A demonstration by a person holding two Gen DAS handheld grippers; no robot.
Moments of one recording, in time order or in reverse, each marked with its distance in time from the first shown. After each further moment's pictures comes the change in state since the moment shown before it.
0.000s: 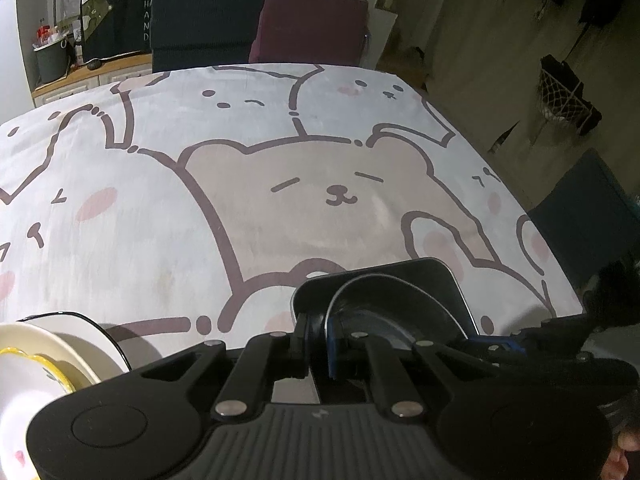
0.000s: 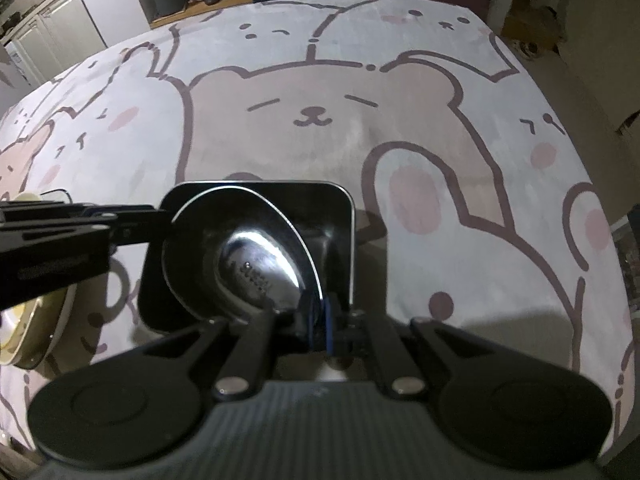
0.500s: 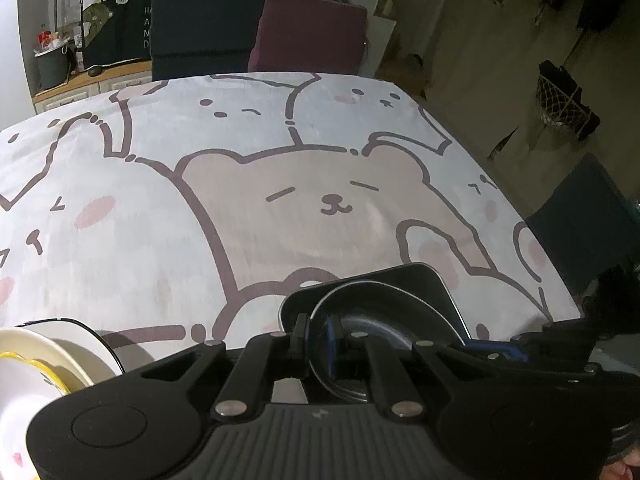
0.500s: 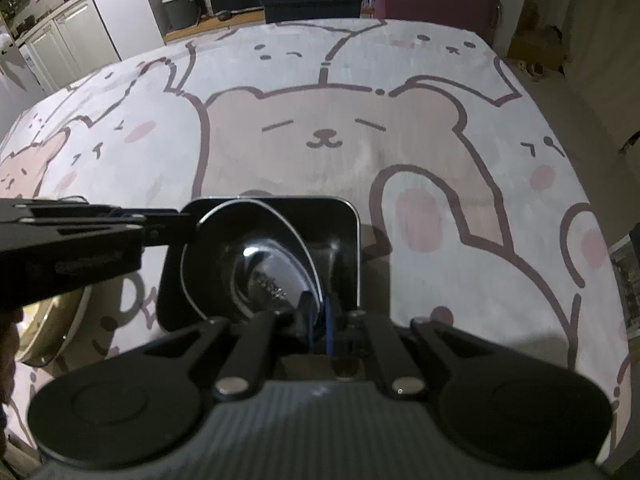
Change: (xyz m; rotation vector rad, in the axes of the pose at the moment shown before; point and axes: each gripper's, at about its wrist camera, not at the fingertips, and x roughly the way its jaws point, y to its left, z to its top) left arm -0.001 -0.005 0.001 0.002 -0.026 0.002; right arm -0.016 0.003 -0.002 -0.034 -0.059 0.024
